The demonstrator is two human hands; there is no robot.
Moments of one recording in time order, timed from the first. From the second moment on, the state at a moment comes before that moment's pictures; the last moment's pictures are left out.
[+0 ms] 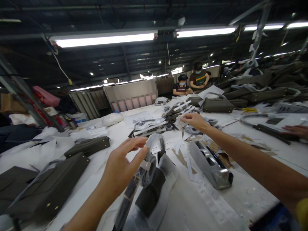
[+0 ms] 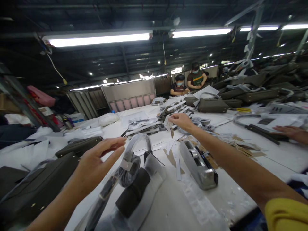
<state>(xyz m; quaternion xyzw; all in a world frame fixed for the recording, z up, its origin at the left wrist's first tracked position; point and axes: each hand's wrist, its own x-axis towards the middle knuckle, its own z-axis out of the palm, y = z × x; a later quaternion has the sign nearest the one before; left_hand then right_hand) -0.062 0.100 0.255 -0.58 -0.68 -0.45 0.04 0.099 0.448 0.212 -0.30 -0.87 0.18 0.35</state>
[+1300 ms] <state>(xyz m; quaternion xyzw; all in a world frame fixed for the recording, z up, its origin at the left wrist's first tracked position) 0.015 0.175 0.249 -0.64 -0.60 -0.47 -0.14 0.189 0.241 0.211 -0.23 -0.79 0.22 0.52</state>
